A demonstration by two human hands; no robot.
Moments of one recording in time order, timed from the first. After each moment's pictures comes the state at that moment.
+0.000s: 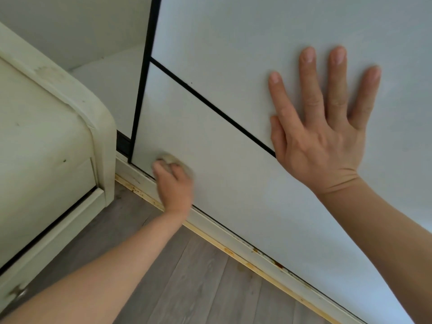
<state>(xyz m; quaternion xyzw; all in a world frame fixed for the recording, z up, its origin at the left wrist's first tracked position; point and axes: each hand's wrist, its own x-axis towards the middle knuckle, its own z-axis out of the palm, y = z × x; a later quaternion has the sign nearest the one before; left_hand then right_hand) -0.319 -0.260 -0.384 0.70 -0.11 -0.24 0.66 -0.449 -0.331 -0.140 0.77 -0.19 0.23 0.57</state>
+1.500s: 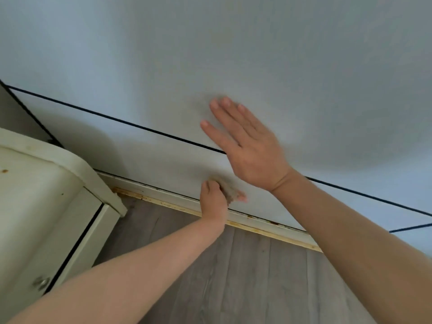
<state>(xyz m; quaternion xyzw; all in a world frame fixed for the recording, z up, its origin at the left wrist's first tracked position) -0.469 -0.222 -0.247 0.65 -0.08 -0.53 0.54 -0.538 -0.299 -0.127 0.90 -0.16 0.28 0.30</state>
